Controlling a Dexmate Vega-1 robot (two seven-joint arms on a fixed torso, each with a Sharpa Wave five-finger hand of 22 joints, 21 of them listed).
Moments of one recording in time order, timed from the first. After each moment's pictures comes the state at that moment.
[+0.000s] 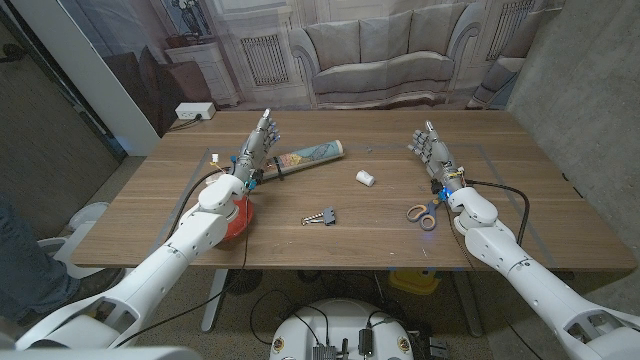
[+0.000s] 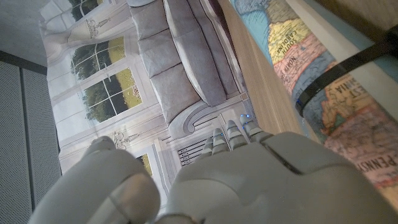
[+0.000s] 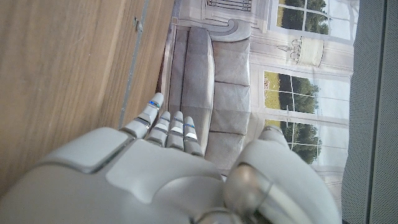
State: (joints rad) left arm 0.84 0.54 0.38 -1.41 -0.61 -0.24 0.02; left_hand 0.44 -0.06 0.10 0.13 0.29 -0.11 0.03 0.20 0.18 -0.03 -0.04 0.20 0.18 -0.07 -0.02 0.20 0.18 -0.12 -0.04 0.37 0.17; right arm -0.89 -0.50 -0.35 -1.30 0.68 0.36 0.05; right_hand 0.39 -0.03 0.09 0.07 0.23 0.18 0.08 0.20 0.19 0.20 0.09 0.22 0.19 0.14 0.02 0.20 0.18 0.18 -0.04 0.48 0.17
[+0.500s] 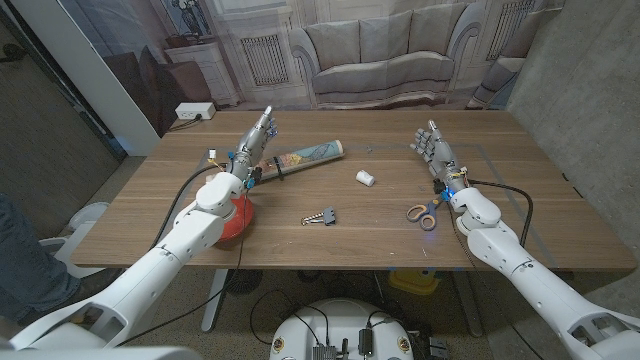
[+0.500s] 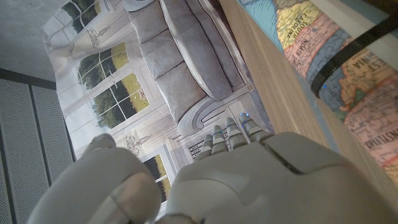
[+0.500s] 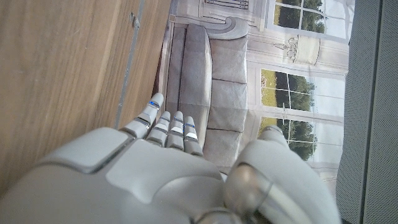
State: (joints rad) left arm 0.88 0.58 0.38 -1.51 -0.53 -0.23 0.11; left_hand 0.46 -0.06 0.09 0.12 0.30 -0.08 0.03 0.21 0.18 0.00 -0.03 0.21 0.18 -0.04 -0.02 0.20 0.18 -0.11 -0.04 0.36 0.17; right arm -0.91 -0.51 -0.33 -1.32 0.69 0.37 0.05; right_hand 0.39 -0.03 0.09 0.07 0.23 0.19 0.08 0.20 0.19 0.20 0.09 0.22 0.19 0.14 0.02 0.20 0.18 0.18 -0.04 0.48 0.17
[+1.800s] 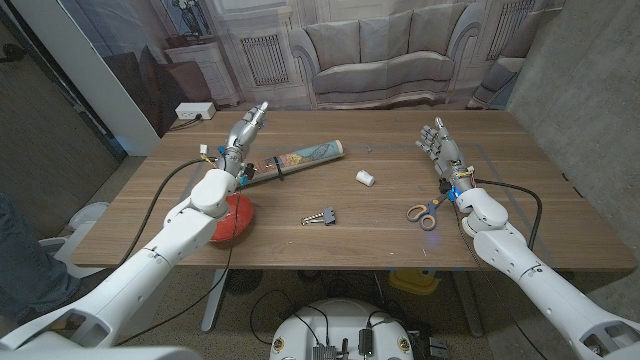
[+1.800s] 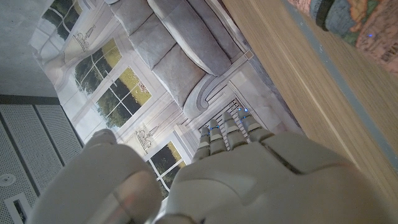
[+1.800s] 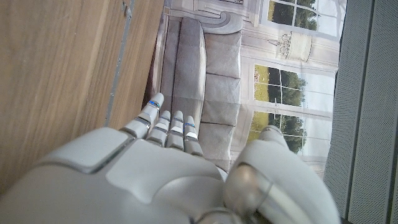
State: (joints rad) left arm 0.92 0.63 0.35 -1.60 -0.37 -0.19 0.26; left_hand 0.49 -0.04 0.08 0.10 0.31 0.03 0.03 0.22 0.18 0.09 -0.06 0.23 0.18 0.05 -0.04 0.21 0.18 -0.04 -0.04 0.34 0.17; right arm -0.95 -0.54 -0.31 -1.38 0.68 0.39 0.03; right_hand 0.38 -0.02 0.09 0.07 0.23 0.19 0.07 0.20 0.19 0.21 0.08 0.22 0.19 0.15 0.02 0.20 0.18 0.20 -0.04 0.45 0.17
